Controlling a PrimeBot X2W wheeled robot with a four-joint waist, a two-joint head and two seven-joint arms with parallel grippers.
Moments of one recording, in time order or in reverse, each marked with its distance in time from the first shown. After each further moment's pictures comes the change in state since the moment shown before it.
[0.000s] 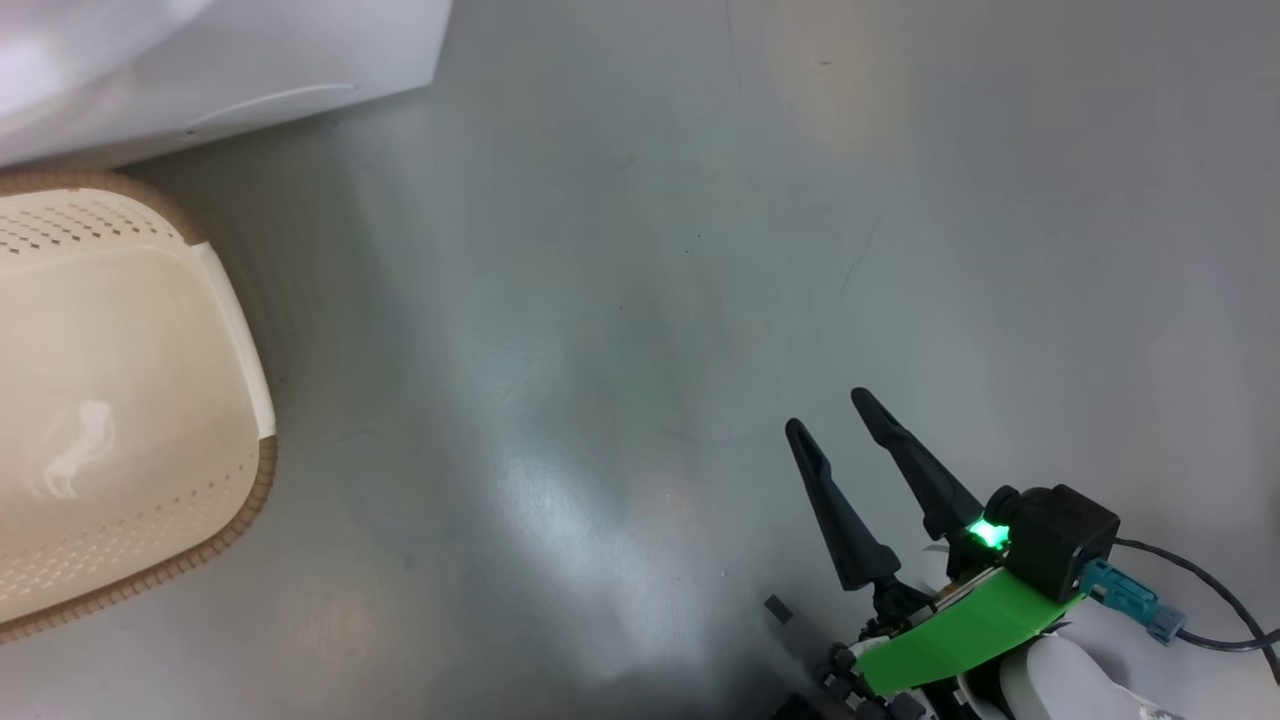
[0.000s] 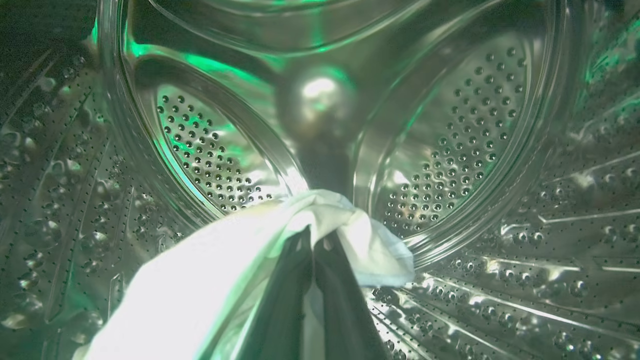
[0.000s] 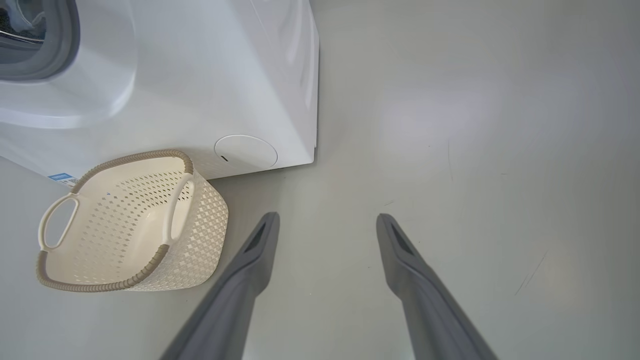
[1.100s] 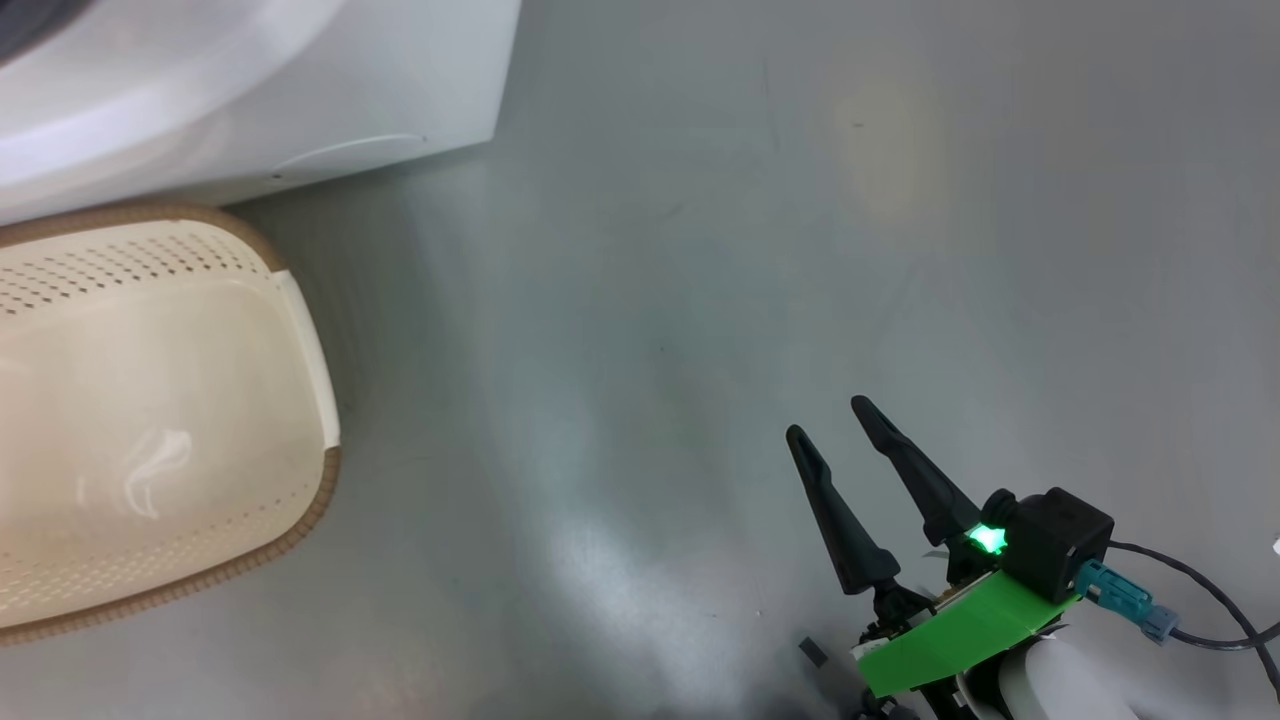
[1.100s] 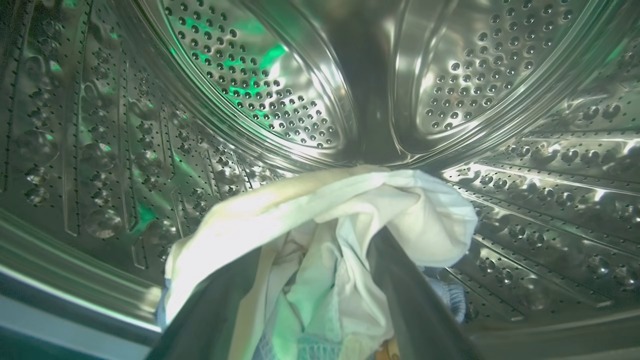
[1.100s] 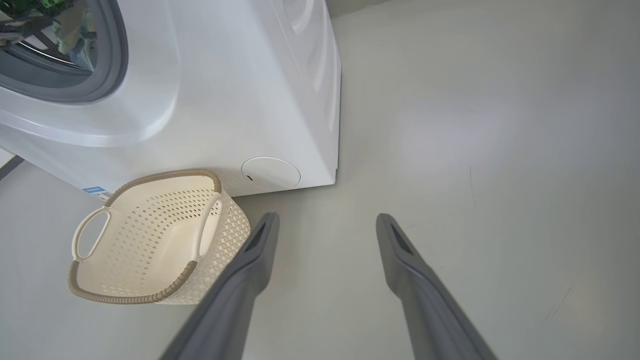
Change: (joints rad) left arm -0.077 -0.011 -0.072 0.468 0.043 0.105 0.040; right arm 0.000 0.002 -0.002 0.025 0.000 0.000 0.000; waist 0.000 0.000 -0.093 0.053
